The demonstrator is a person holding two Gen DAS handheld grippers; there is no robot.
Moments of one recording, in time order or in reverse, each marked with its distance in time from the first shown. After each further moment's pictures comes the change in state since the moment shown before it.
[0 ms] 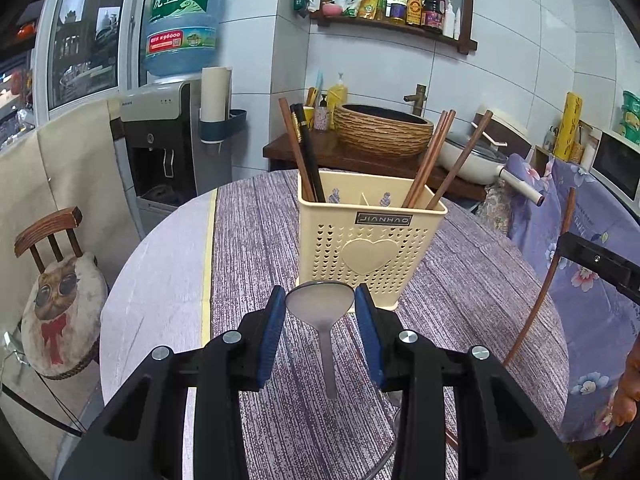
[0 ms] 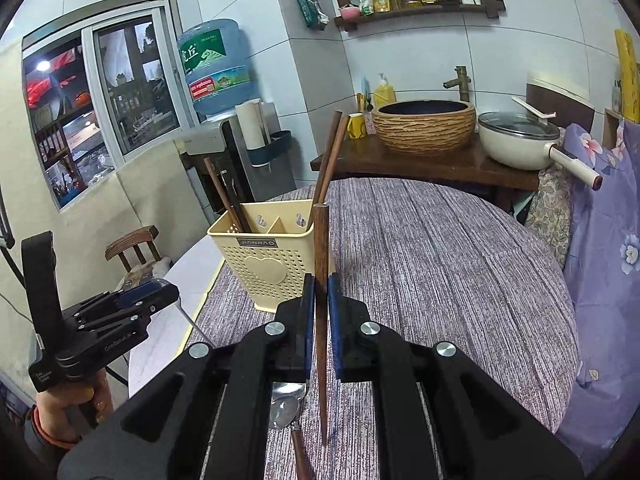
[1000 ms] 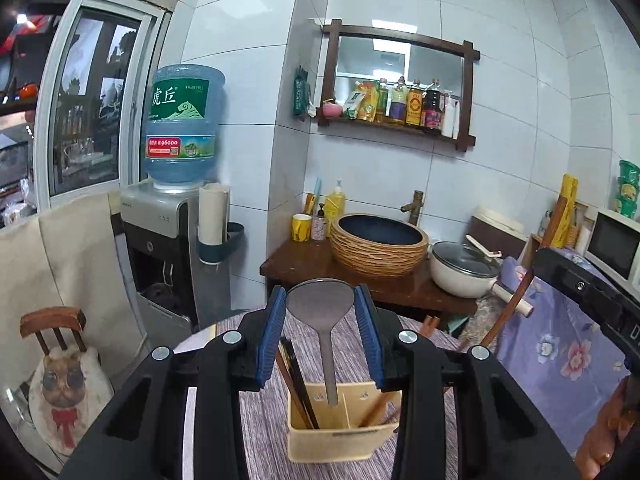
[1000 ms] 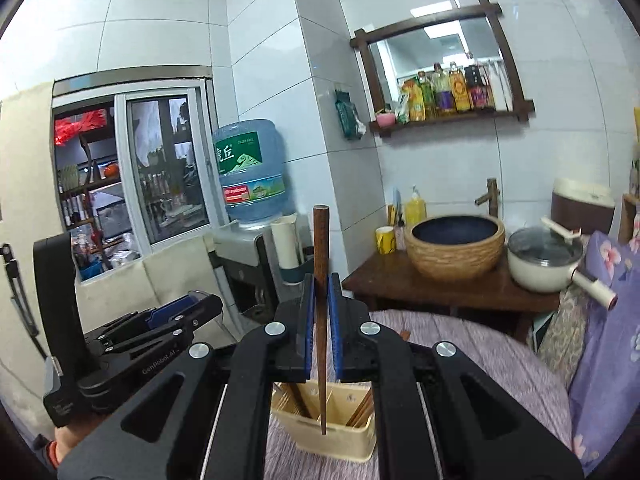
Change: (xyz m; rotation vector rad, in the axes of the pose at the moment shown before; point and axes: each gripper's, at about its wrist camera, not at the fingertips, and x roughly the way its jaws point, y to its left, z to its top) left arm -0.033 -0.014 0.158 -0.027 -0.283 0.003; right arm -0.024 0.062 0.152 -0.071 -0.327 0.054
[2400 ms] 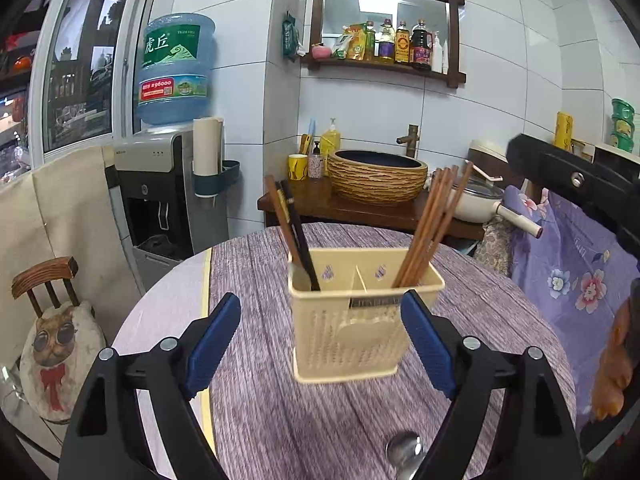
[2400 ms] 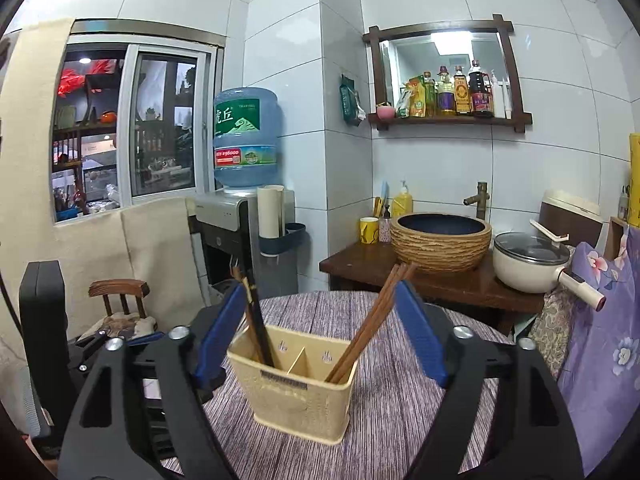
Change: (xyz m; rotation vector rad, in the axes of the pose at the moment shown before) left arm -0.003 0.013 -0.131 0.059 0.124 -0.015; right arm 0.002 0.003 -0.103 -0.134 0.003 -0.051
